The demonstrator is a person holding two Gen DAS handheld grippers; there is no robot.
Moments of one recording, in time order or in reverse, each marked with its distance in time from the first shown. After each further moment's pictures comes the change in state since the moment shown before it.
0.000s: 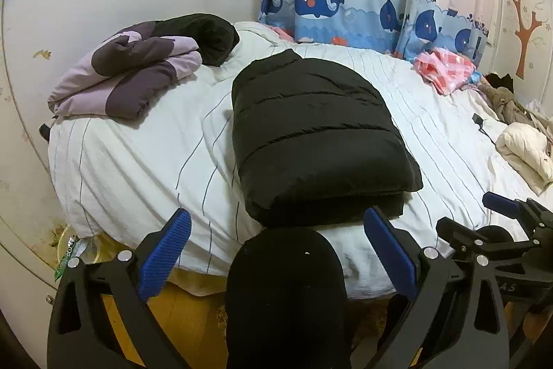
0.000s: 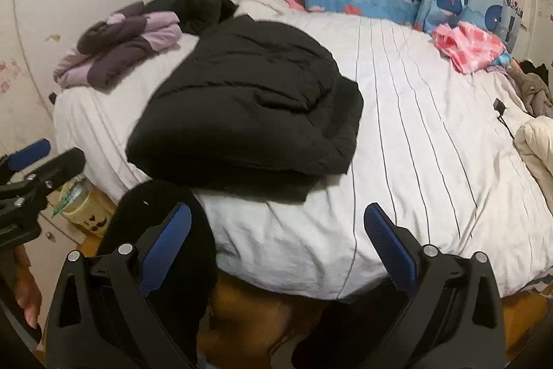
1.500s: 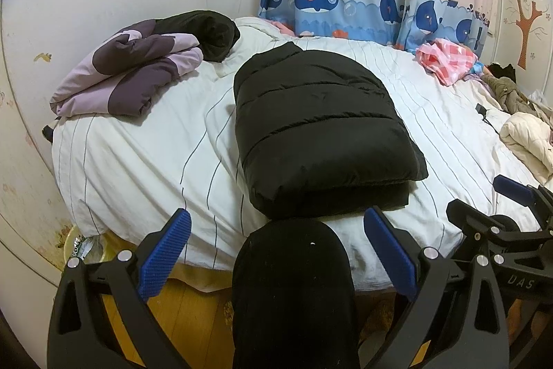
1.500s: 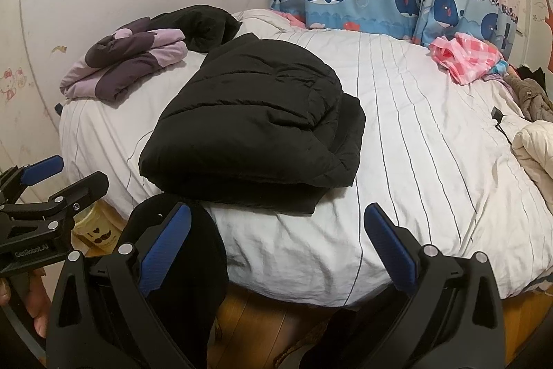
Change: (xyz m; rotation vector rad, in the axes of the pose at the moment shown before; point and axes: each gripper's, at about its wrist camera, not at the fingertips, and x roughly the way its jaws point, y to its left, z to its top) left arm -0.002 -0.005 -0.006 0.028 0.024 0.022; right arm -0.014 0.011 0.000 0.002 -0.059 -0.002
